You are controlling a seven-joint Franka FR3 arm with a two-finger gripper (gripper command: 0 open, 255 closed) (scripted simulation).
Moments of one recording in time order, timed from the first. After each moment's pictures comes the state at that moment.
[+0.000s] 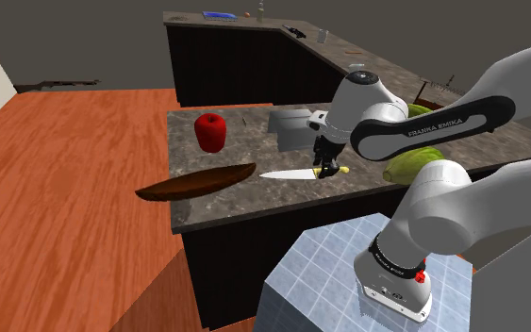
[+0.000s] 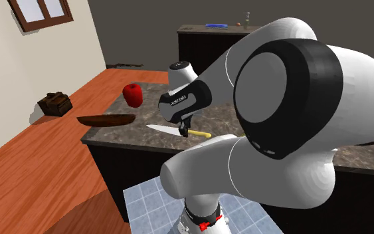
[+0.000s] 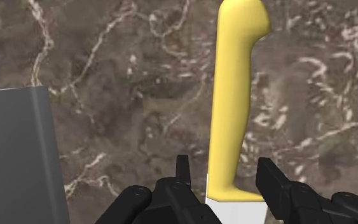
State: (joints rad) arm 0.08 -0.77 -0.39 -3.01 -0.55 2.35 -0.73
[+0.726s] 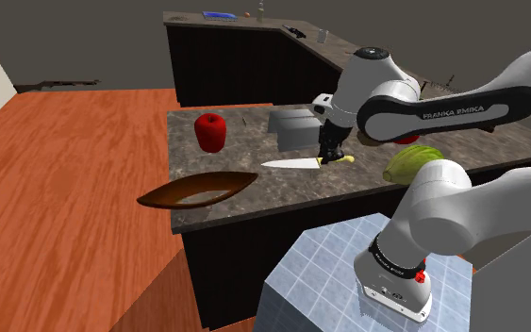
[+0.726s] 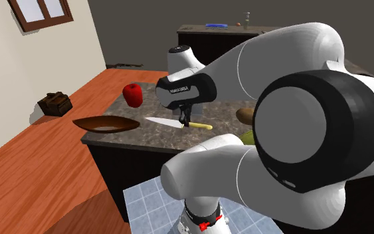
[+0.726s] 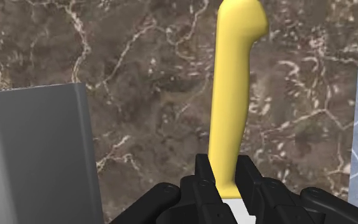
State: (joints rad) arm 0.10 -0.88 -0.35 -2.93 -0.48 2.16 -0.77
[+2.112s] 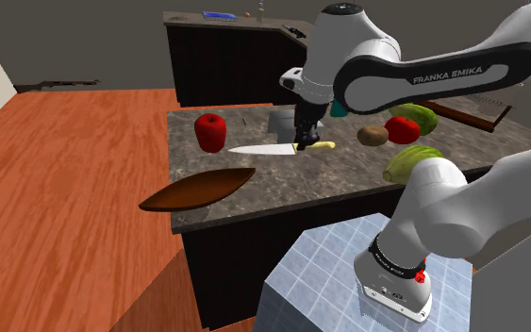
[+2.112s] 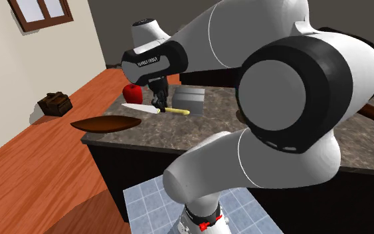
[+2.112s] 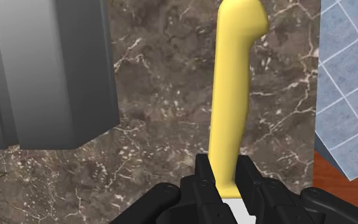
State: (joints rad) arm 0.27 -0.72 -0.16 -2.67 -0.30 2.03 -0.62
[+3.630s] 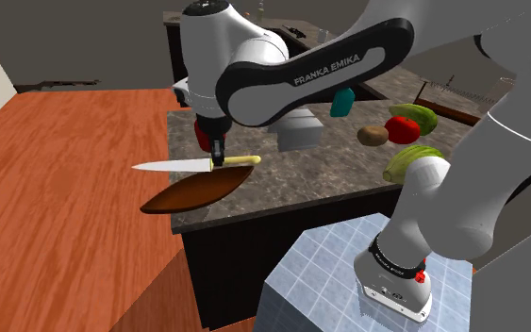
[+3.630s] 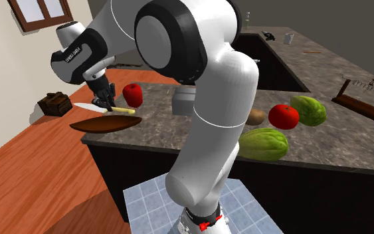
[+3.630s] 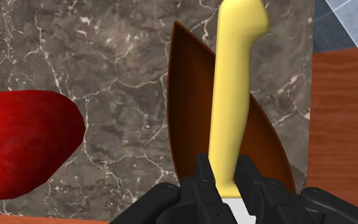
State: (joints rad) arm 0.41 -0.12 0.05 -2.17 -0.20 2.08 -0.32
